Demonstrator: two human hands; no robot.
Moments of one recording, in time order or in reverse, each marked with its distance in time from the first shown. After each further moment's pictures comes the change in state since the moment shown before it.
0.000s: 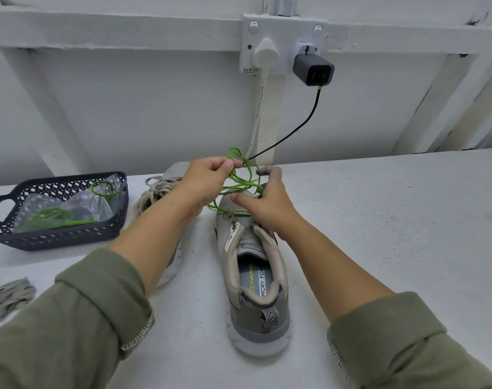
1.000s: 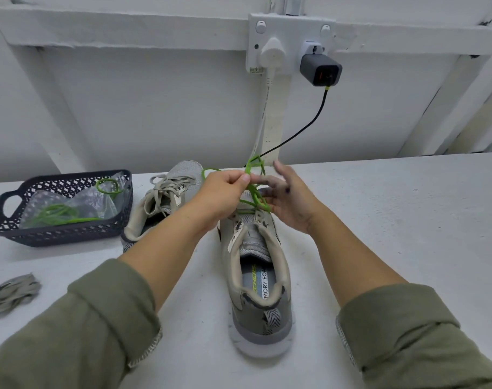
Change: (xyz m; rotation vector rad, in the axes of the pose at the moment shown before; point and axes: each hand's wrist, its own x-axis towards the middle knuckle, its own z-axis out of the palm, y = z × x) left_hand -0.014 -0.010 0.015 0.010 -0.087 -0.019; right_hand 0.015 0.003 -0.035 0.526 -0.413 0.199
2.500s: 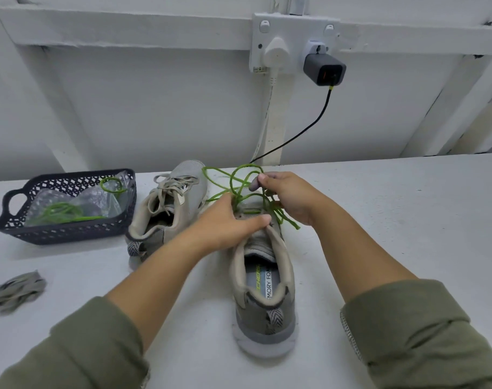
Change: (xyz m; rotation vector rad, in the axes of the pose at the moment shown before) left_hand -0.039 -0.015 -0.006 0.274 -0.136 -0.103; right_hand -0.008 -0.020 0.016 -0.513 0.107 -0.060
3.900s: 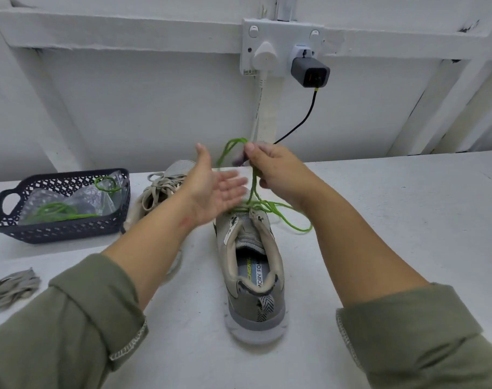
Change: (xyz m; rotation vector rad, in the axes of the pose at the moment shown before) left_hand 0.029 0.025 -0.022 -0.926 -0.077 -0.207; right_hand -0.041 -0.060 0.003 -0.038 0.037 -0.211
